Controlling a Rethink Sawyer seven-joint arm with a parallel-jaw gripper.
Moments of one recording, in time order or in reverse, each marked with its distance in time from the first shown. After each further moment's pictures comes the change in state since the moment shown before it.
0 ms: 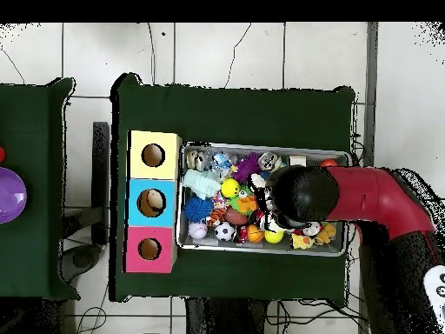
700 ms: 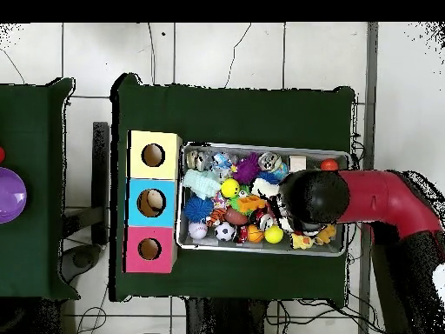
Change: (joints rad) arm -0.060 0.052 0.040 -0.006 -0.091 0.028 -0.102
